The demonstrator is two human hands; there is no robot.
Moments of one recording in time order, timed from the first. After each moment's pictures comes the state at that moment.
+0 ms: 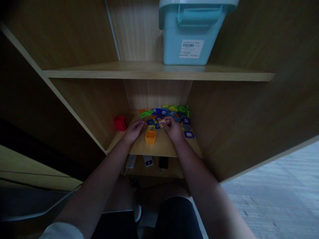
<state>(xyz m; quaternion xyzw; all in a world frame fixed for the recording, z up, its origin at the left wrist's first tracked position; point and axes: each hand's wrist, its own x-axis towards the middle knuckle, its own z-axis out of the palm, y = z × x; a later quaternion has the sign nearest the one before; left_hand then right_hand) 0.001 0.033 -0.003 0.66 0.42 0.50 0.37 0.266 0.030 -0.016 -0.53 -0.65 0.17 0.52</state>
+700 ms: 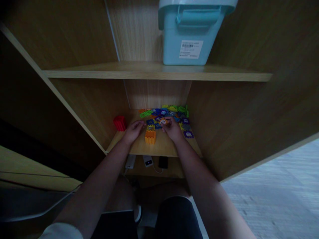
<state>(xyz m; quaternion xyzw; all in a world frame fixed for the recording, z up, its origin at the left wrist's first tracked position) 0.000 0.040 -0.010 0.66 0.43 0.50 0.36 0.261 0.037 -0.027 -0.48 -0.59 0.35 0.55</state>
